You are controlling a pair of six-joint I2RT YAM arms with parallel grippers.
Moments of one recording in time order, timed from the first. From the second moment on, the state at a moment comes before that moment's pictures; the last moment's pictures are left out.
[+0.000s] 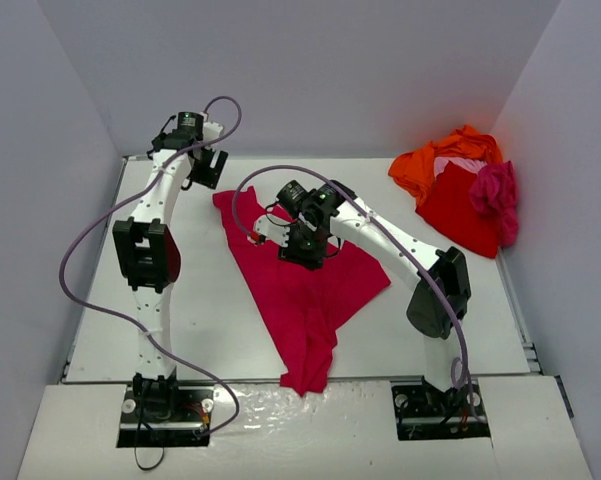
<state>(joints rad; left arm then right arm) -0.09 2.25 2.27 -0.96 -0.10 0.27 0.81 1.93 1.84 -1.22 -0.12 -0.67</state>
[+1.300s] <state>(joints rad) 0.03 2.75 2.73 -1.04 0.51 0.02 0.80 2.08 1.88 -1.08 -0.11 -0.50</state>
